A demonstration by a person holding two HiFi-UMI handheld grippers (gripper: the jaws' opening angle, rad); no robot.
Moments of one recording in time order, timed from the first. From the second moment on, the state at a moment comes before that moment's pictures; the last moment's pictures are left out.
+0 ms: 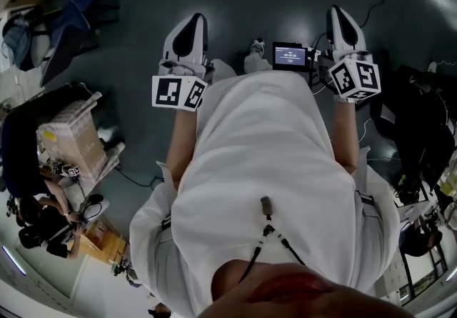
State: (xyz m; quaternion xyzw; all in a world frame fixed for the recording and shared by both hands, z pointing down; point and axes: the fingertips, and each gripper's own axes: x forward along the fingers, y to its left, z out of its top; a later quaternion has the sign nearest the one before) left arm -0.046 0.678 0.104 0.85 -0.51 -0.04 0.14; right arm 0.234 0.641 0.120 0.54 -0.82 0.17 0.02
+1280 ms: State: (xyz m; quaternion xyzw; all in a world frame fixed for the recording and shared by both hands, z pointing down) left arm -0.119 0.372 0.252 0.86 -0.47 0.04 0.22; right arm 0.215 0.351 0.220 0.59 -0.78 0.18 0.12
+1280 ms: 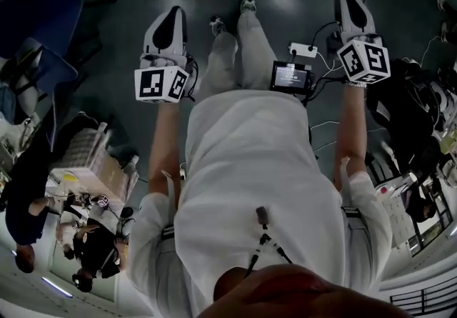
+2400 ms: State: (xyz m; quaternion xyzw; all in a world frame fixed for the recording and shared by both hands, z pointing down) left arm -0.129 0.246 0.668 0.74 -0.50 0.17 0.41; right arm 0.176 0.213 0.664 0.47 -0.76 0.38 0.25
